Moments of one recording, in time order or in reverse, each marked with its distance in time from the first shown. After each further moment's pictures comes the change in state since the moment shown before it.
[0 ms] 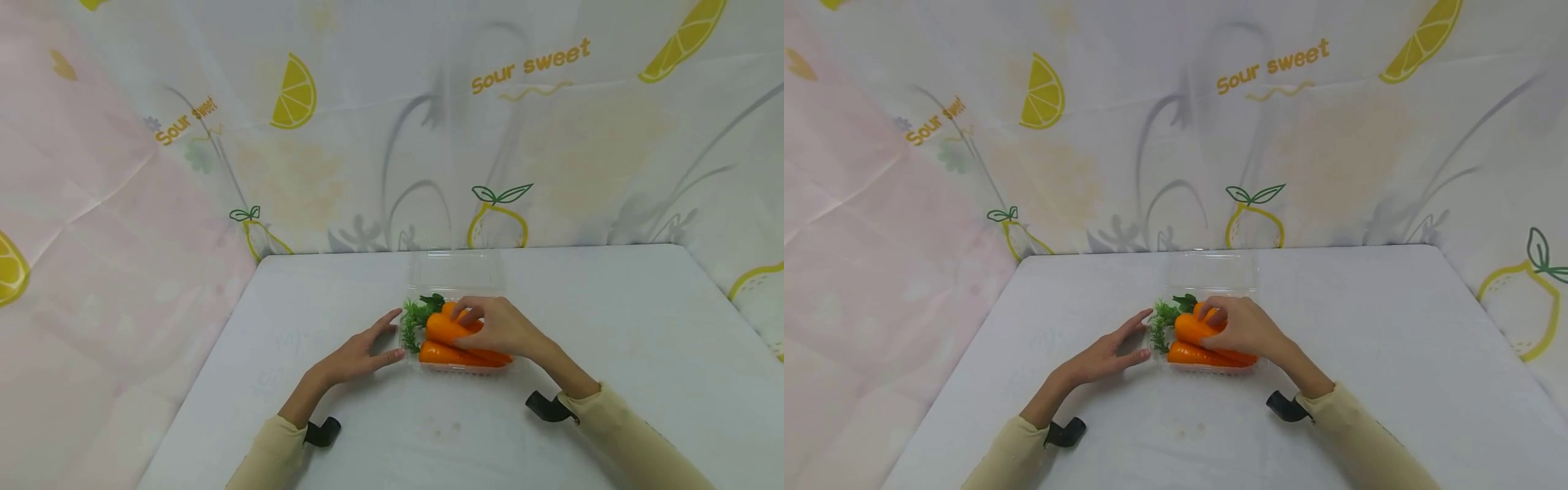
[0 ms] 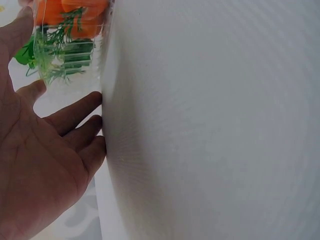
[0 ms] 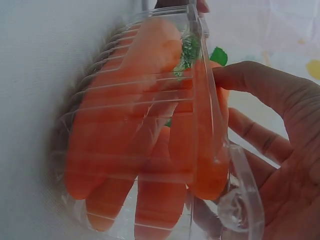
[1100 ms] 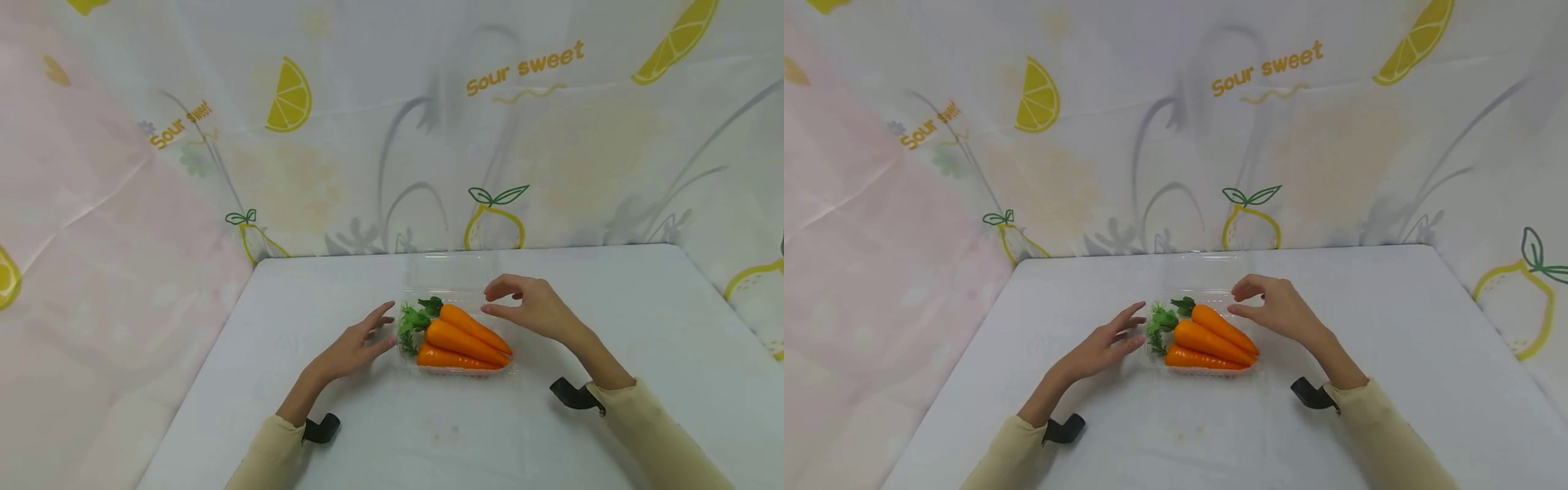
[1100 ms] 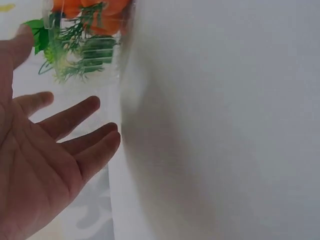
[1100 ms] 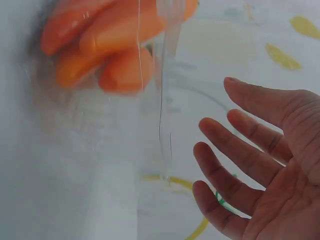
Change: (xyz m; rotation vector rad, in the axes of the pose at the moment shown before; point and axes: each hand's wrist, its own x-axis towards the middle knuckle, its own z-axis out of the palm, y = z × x) left_hand 0.009 0.000 -0.009 -0.068 0.068 0.090; right_hand -0.012 0.030 -0.046 -0.061 0.167 0.035
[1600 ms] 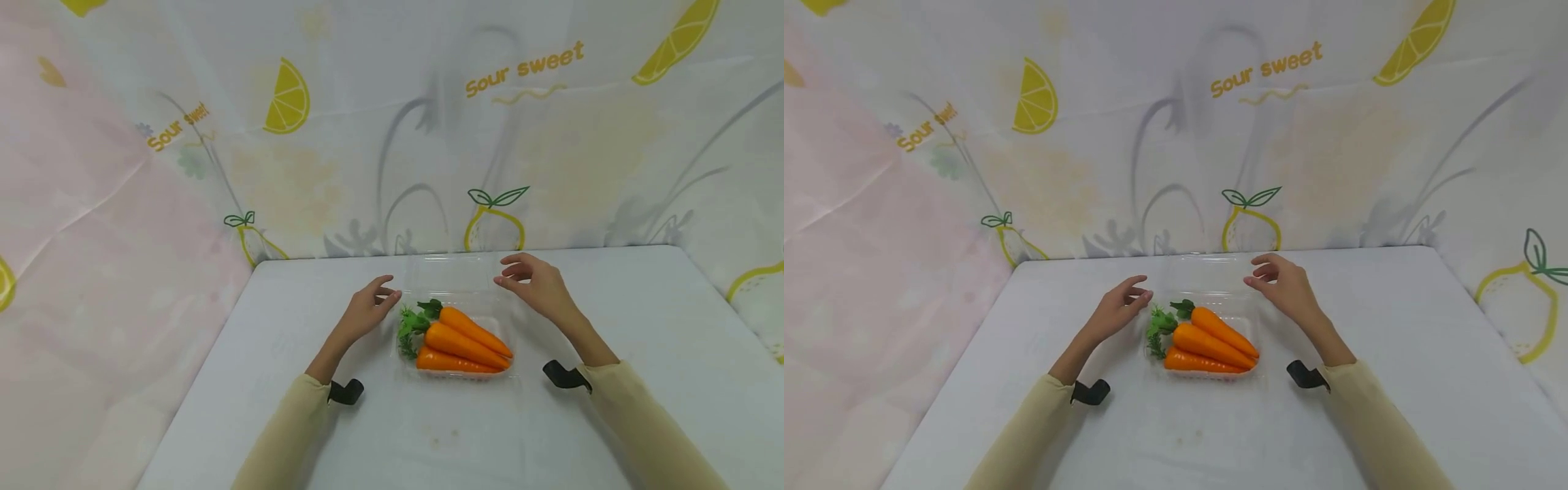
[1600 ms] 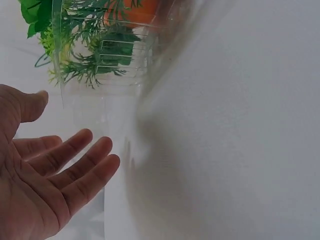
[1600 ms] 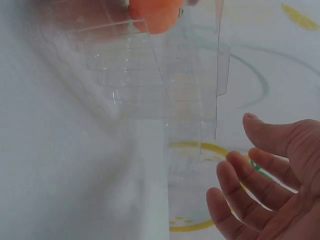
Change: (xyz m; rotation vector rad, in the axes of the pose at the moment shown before) left_hand 0.065 0.006 -0.010 0.026 0.280 -0.062; right_hand 0.024 0.032 -0.007 0.020 0.200 0.165
